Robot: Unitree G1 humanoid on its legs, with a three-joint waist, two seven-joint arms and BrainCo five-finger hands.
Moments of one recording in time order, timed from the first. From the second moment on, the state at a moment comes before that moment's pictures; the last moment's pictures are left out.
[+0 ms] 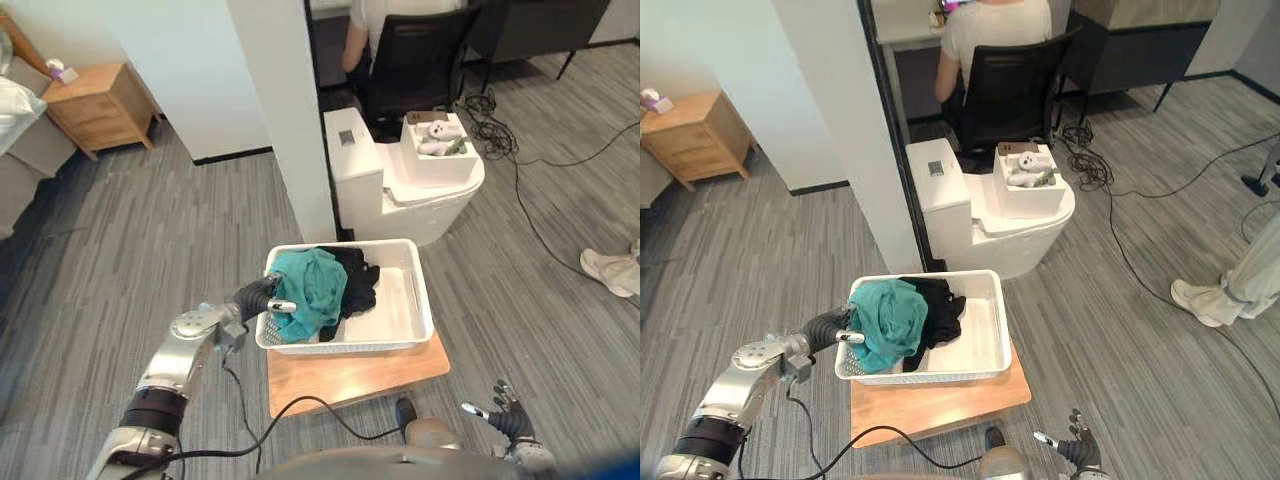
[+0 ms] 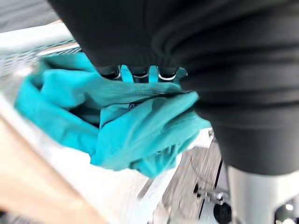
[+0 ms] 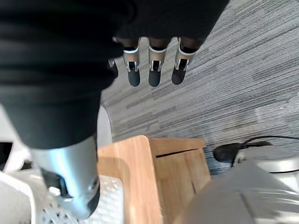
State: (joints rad) left arm -0.08 0.49 -0.07 0.28 -0.24 0.25 -0.71; right arm 0.32 -0.16 -0.17 0.72 -0.02 -0.20 0.00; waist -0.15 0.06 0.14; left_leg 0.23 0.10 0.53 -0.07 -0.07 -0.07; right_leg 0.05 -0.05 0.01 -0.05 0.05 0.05
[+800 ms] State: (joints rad) left arm -0.36 0.69 -0.31 0.45 0.32 -0.01 -0.61; right arm 0.34 -0.17 -0.23 0.68 0.00 -0.19 0.08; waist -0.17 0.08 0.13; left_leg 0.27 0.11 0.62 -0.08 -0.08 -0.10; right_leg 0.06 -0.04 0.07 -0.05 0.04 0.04
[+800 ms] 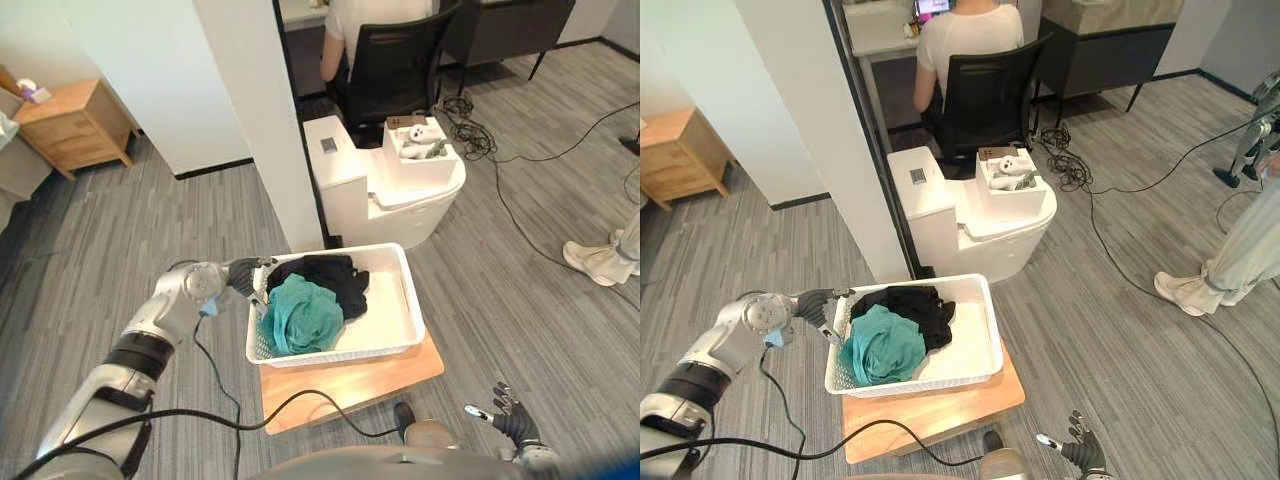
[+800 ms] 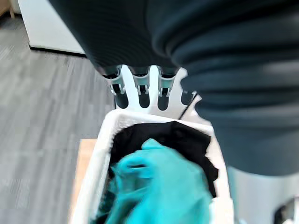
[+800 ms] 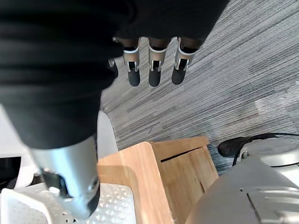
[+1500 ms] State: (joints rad) left arm 0.24 0.30 0.03 0.26 -0.31 0.05 -0.47; right arm 0.39 -0.08 -0.29 0.77 -0.02 -0.18 0.07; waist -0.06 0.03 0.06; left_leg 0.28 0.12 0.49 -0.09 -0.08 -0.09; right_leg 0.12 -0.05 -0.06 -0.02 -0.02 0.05
